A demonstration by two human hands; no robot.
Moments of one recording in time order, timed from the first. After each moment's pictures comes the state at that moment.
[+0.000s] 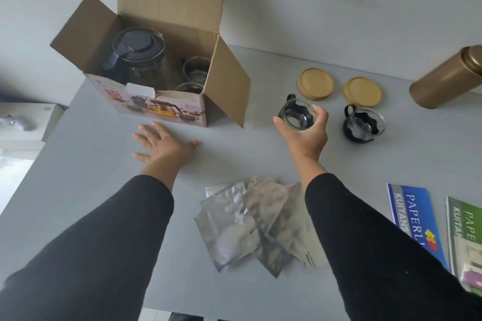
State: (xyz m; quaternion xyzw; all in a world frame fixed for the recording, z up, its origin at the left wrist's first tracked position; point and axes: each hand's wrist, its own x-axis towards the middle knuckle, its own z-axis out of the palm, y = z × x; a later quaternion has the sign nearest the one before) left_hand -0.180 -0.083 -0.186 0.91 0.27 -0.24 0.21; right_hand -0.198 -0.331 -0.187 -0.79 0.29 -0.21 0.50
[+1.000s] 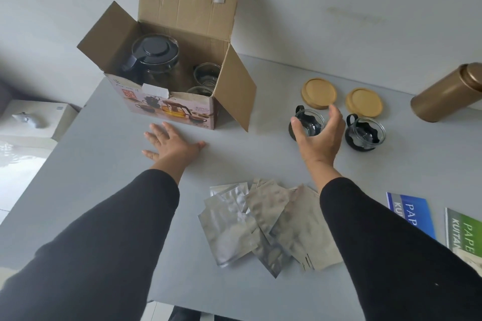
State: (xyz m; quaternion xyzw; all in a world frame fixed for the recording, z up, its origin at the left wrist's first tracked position) left_hand -0.185 -0.077 -0.186 0.91 0.25 -0.23 0.21; right_hand -0.209 -0.341 -0.164 -0.85 0.23 -0.22 0.42
